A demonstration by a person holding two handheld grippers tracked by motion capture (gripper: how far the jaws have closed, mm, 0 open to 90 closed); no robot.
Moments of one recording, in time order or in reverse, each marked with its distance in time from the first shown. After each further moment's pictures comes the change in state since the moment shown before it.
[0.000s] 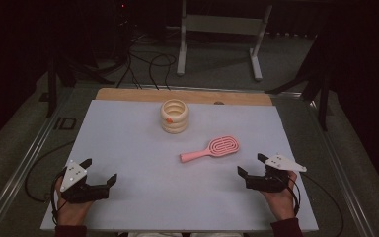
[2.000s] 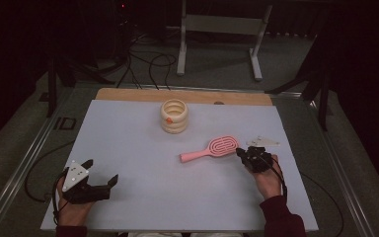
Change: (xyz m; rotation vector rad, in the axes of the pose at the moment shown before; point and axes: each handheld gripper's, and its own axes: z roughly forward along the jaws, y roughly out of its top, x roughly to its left) left arm -0.001 -0.002 0.002 0.016 -0.006 0.007; right arm -0.011 0.022 0.063 0.216 -0.090 -0.012
